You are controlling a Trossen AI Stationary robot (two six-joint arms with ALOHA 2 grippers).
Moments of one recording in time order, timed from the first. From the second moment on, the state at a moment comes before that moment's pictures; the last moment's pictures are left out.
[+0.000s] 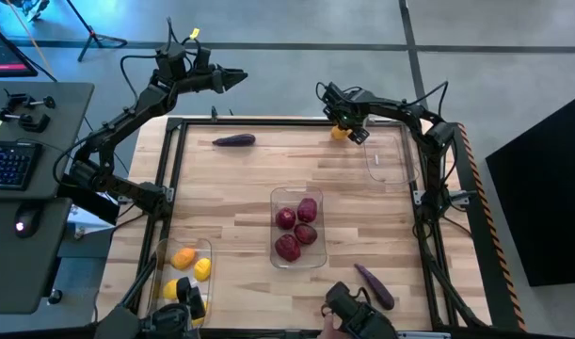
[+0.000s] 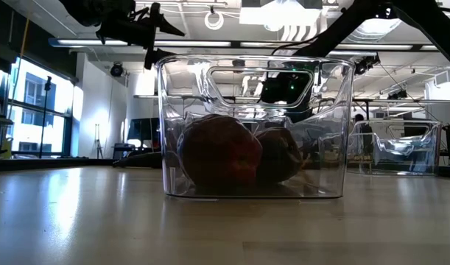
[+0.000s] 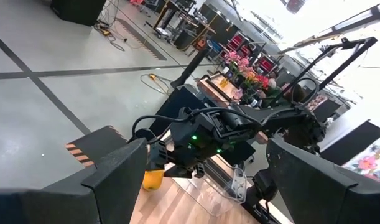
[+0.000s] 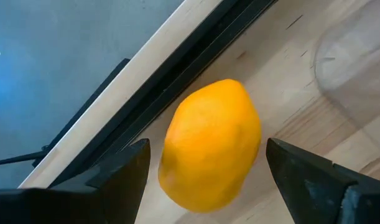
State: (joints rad) left arm 1.05 1.37 1.16 0.08 0.72 -0.52; right arm -0.77 2.02 1.49 -0.82 0.20 1.55
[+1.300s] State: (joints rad) left arm 1.09 1.36 1.16 0.42 1.01 -0.82; right arm -0.73 1.91 1.62 -0.71 0.01 0.96
